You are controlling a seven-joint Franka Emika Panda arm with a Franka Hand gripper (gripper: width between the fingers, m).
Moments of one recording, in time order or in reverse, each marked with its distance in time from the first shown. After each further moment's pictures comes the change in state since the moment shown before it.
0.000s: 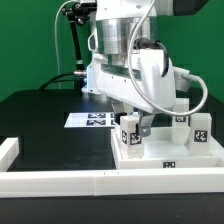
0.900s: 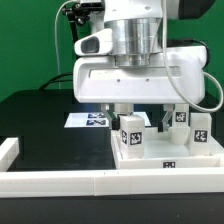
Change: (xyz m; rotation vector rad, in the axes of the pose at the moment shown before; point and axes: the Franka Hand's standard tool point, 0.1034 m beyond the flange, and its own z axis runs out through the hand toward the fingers) arm -0.011 -0.006 0.002 0.000 0.017 -0.690
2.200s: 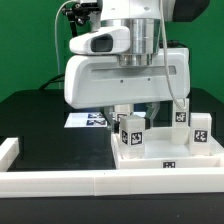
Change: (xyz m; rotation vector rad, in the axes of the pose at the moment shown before) arm 0.004 0.013 0.000 -0.039 -0.008 -0.684
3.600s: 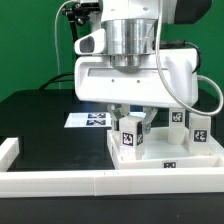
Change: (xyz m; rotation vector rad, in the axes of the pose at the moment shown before) arm 0.003 -0.001 0.001 0.016 0.039 1.036
